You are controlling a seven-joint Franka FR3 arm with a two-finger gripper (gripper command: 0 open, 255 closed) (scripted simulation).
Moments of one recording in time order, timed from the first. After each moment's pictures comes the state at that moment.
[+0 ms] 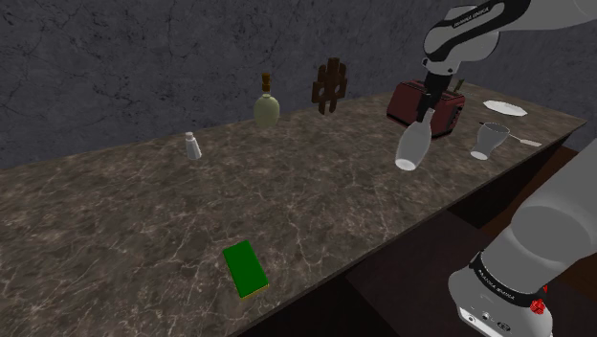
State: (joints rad) arm -0.18 -0.05 -0.42 -2.14 -0.05 2.07 -0.71
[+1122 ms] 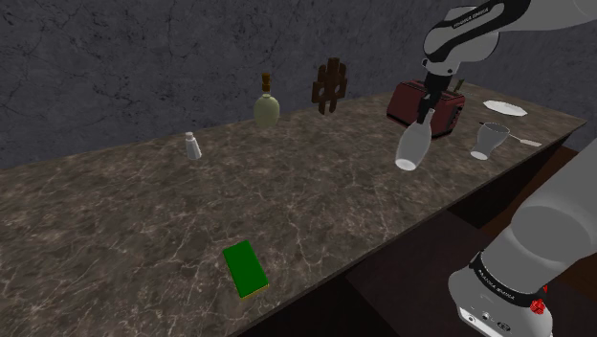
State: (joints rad) arm -0.18 -0.05 -0.42 -2.14 -0.05 2.08 -0.71
